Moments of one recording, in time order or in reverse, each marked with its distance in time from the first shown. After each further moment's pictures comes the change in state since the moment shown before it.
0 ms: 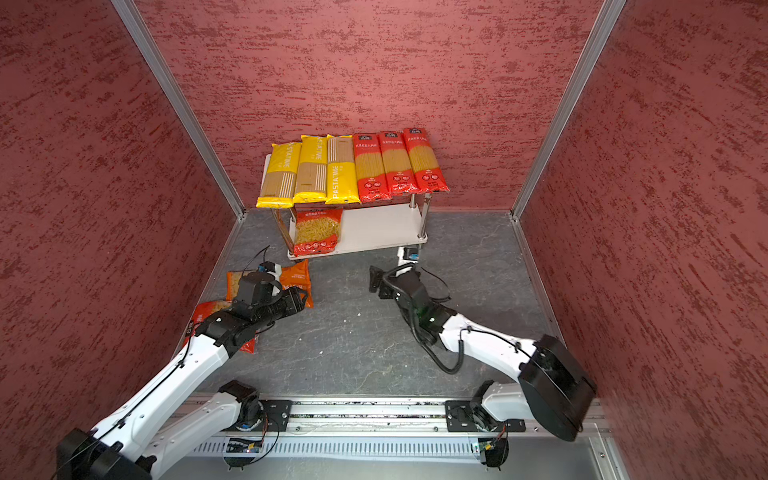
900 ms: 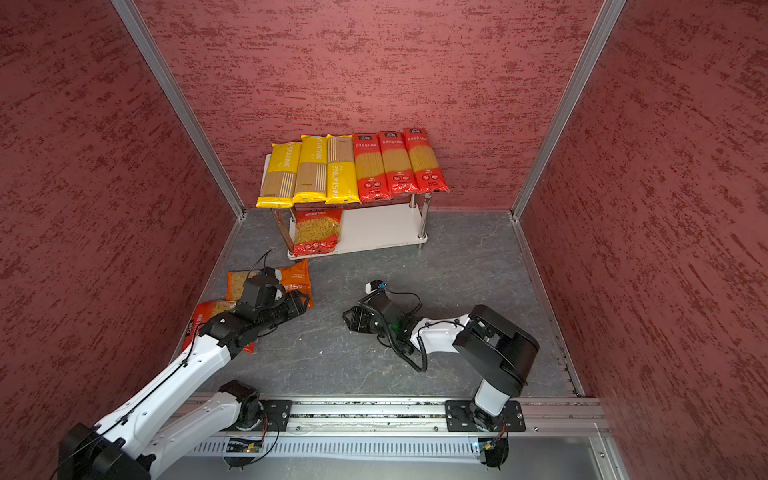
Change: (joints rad) left arm -0.050 0.007 -0.031 -0.022 -0.021 -0.112; right arm 0.188 0.421 0.065 0.063 -0.397 0.336
